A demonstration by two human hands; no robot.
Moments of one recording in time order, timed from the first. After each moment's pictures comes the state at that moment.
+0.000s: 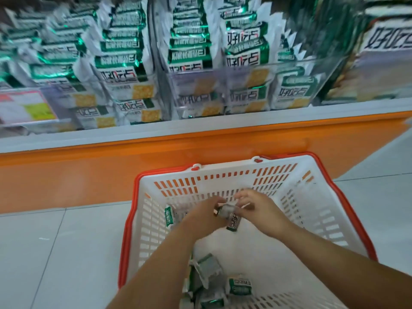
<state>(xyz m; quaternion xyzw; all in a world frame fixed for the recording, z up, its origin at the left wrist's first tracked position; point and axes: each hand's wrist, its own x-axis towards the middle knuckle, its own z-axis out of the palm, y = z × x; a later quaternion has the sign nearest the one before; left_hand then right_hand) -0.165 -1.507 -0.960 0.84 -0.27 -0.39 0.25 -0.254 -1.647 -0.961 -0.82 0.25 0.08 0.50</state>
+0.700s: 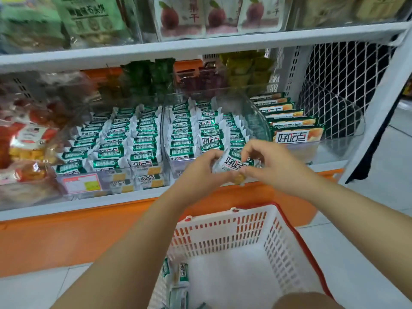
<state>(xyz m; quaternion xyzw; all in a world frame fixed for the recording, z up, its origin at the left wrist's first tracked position) -0.168 -1.543 -0.704 0.77 -0.39 -0.20 0.46 -0.269 -1.692 -0.688 -0.93 0.07 -0.15 0.33</state>
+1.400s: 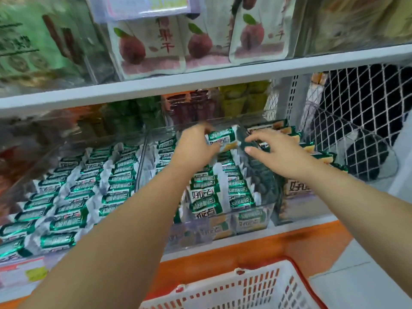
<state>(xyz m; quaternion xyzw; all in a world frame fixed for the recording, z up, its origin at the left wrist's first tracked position) -0.024 -1.672 -0.662 0.86 -0.39 0.05 0.32 -0.161 -1.810 -0.670 -0.95 0.15 -0.17 0.22</state>
